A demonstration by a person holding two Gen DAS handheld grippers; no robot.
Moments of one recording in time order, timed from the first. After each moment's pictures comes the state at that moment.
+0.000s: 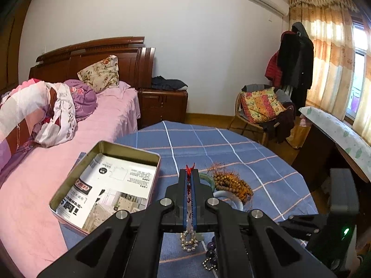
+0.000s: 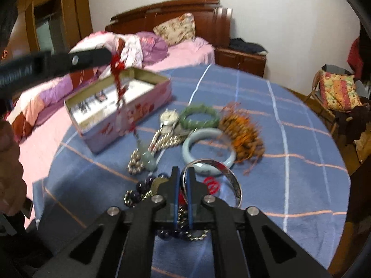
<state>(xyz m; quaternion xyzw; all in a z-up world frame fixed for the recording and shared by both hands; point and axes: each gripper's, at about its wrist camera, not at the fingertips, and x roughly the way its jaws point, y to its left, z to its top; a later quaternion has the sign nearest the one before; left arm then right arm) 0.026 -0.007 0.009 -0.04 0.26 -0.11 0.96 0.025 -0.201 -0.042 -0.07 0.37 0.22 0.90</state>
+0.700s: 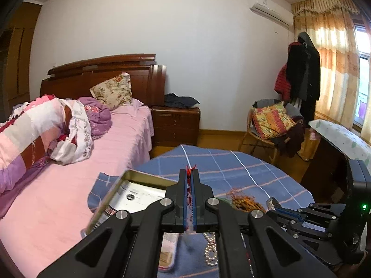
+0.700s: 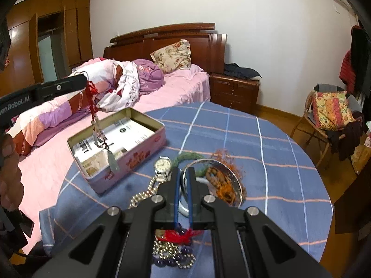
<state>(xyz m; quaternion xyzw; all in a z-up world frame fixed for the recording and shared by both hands) 0.028 0.025 0.048 -0.03 0.21 -0.07 0.97 0.042 -0.193 0.003 -0.06 0.30 0.22 0.93</state>
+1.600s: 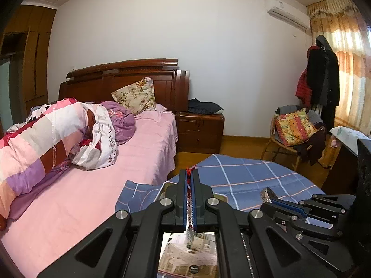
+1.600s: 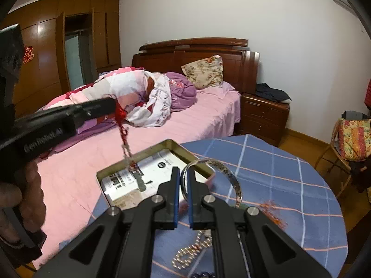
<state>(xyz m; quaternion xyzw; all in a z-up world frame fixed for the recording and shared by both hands) 0.046 0.073 0.047 -0.03 0.20 -0.01 0.98 0.066 -0.109 0.033 -0.08 0.25 0.30 0.92</state>
